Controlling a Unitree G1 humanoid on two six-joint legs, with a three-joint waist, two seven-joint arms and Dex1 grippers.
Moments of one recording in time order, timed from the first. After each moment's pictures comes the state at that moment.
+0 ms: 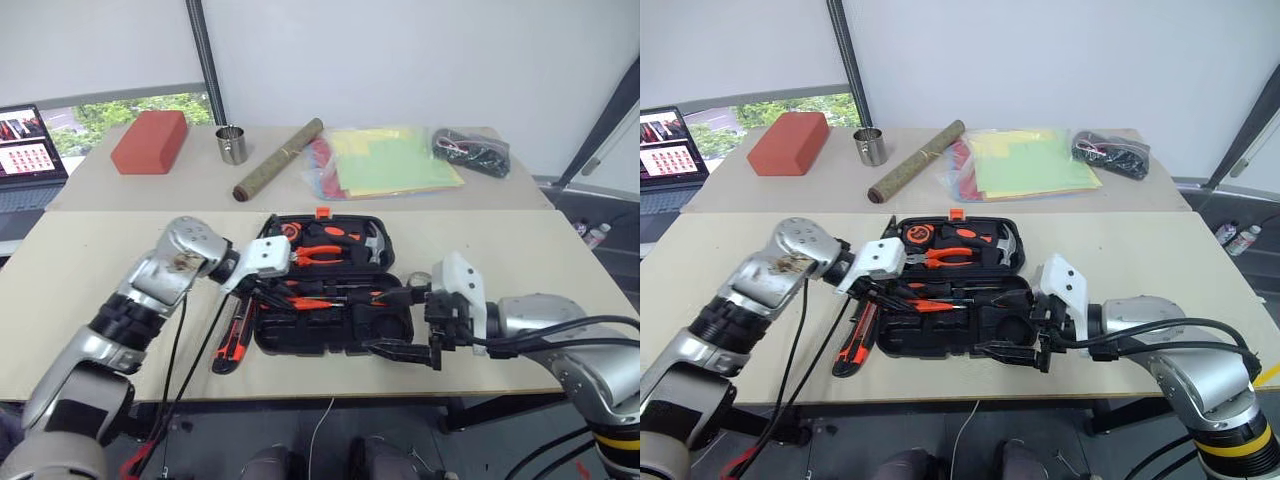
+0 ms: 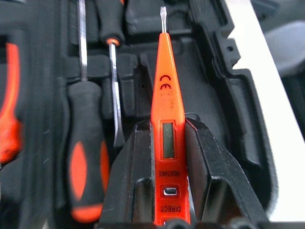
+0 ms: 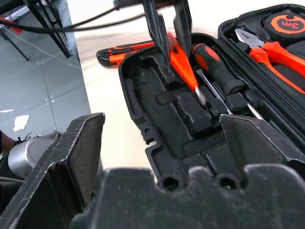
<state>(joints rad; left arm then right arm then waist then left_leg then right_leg) -0.86 0.70 -0.47 0.18 -0.11 0.39 -1.47 -0.29 -0.82 0.01 -0.60 0.67 0.80 0.88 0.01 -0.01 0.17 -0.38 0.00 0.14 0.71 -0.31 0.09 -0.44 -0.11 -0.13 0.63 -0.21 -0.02</state>
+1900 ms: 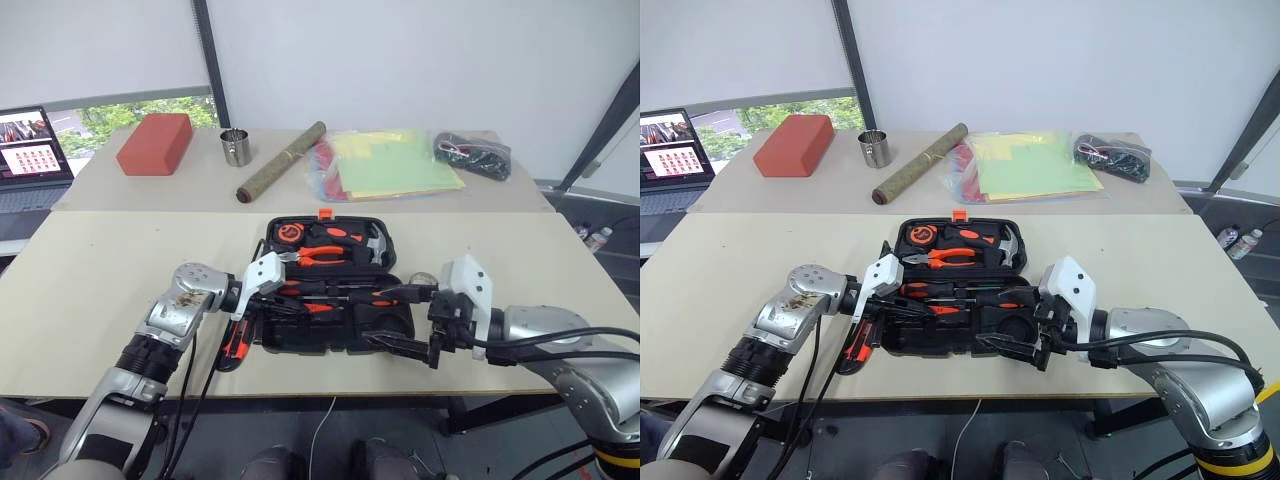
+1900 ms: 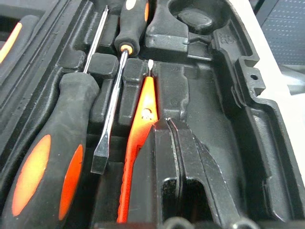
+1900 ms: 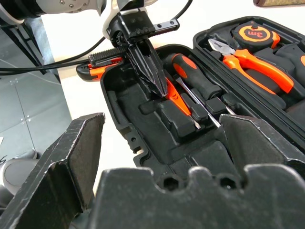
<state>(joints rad) -0.63 0.55 -0.25 0.28 -0.20 0.29 -1.30 -0.22 -0.77 -0.04 -0.64 0.69 0.79 0.76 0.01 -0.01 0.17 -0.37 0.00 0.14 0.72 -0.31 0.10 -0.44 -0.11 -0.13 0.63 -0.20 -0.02</state>
